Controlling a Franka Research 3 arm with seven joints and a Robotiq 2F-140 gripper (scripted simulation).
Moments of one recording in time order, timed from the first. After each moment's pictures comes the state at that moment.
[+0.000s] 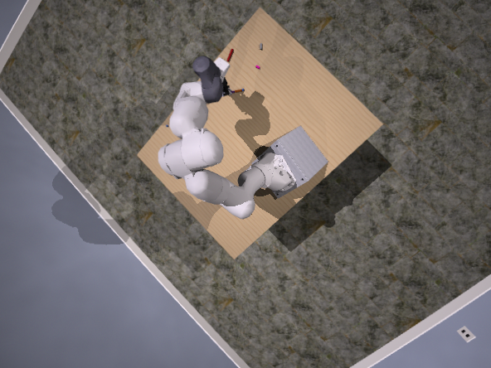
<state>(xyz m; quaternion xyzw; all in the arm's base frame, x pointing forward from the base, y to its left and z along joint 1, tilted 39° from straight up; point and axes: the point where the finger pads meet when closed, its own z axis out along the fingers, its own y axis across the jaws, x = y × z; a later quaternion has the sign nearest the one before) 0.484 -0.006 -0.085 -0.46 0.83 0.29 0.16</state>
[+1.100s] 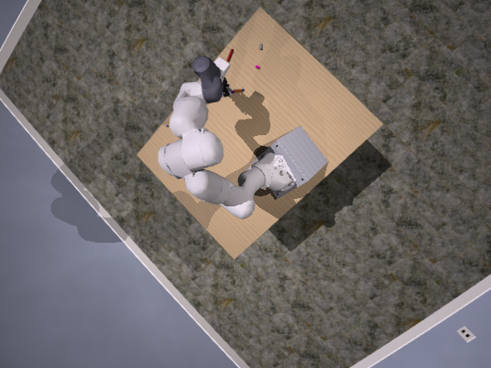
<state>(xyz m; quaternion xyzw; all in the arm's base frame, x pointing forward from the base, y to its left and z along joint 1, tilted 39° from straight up) 0.484 -0.006 -0.085 -0.46 0.83 0.29 0.17</state>
